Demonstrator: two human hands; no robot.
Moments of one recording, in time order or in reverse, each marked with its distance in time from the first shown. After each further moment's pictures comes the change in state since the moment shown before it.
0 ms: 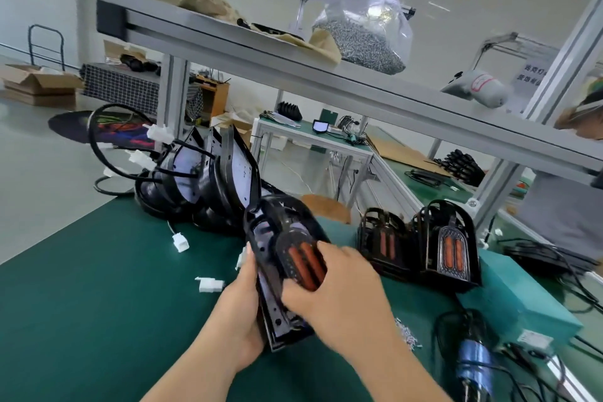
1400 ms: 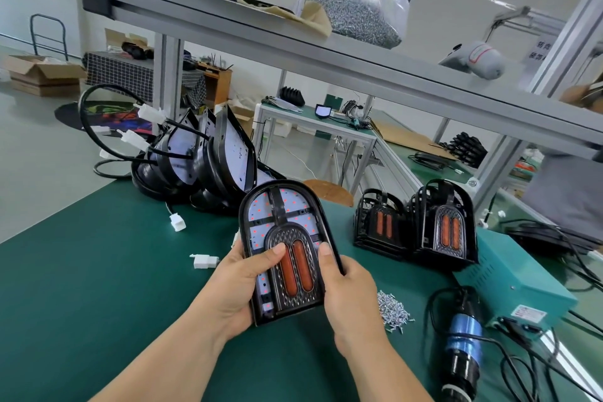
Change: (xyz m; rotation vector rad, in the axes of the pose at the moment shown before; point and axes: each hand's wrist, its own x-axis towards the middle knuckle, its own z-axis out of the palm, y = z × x) left_hand 0.003 -0.008 -0.008 -0.017 -0.116 0.163; right_hand -0.012 0.039 0.040 0.757 0.113 0.430
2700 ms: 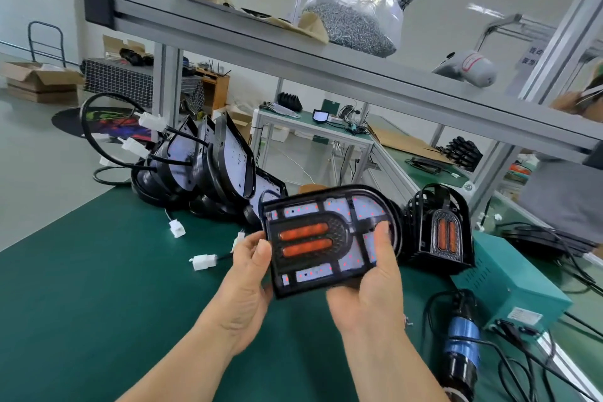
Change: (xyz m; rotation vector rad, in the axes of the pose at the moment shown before) left_hand -0.011 -0.006 0.014 0.102 -0.088 0.167; right_hand 0.001 -0.043 -0.006 1.205 0.009 0.212
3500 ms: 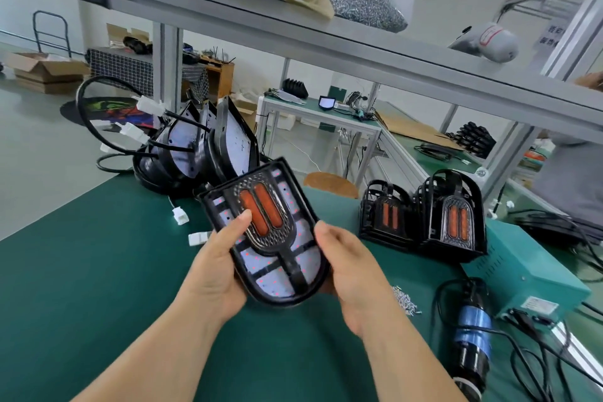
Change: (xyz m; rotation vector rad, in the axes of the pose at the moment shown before) left_hand 0.018 0.014 -0.024 -0.233 0.225 -0.061; right_hand 0.015 0.009 -0.024 -1.029 -0.254 0.065
